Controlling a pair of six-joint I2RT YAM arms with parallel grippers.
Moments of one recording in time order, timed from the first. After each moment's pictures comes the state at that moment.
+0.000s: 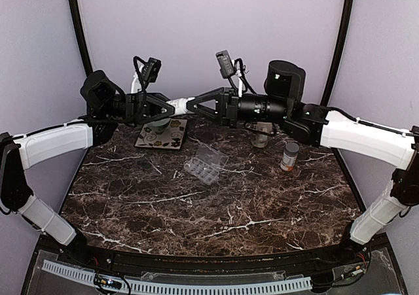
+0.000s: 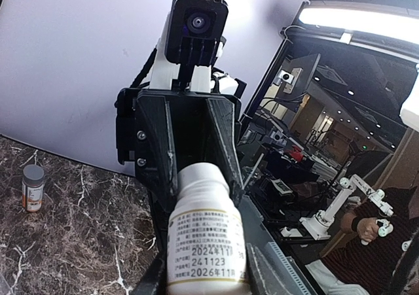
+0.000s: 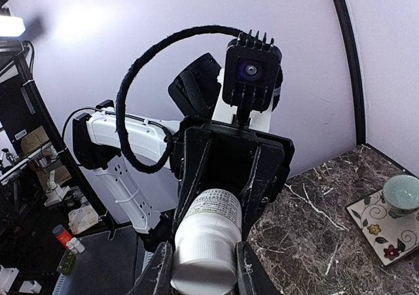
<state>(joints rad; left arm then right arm) -0.51 1.46 1.12 0.73 1.37 -0.85 0.94 1.52 1.37 0.19 -0.56 0.35</state>
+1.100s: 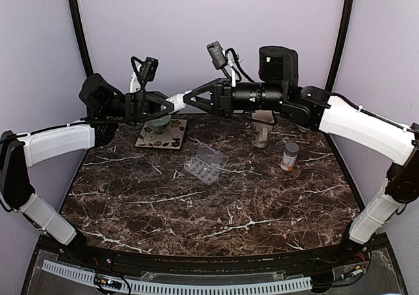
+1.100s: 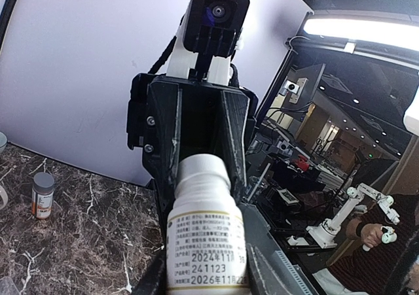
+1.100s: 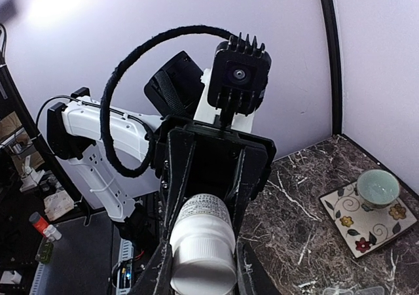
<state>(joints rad) -0.49 1.49 1.09 0.88 1.33 -0.94 0.94 1.58 1.58 -0.10 -0.50 0.23</state>
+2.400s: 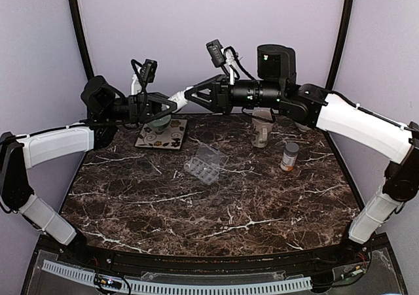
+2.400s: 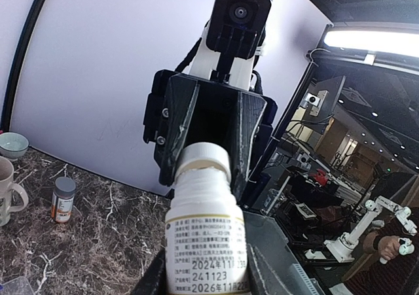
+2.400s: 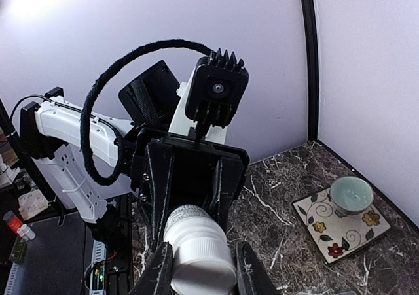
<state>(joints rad) -0.49 1.47 1.06 0.81 1.23 -0.84 0.92 1.61 1.62 -0.12 -0.43 0.14</state>
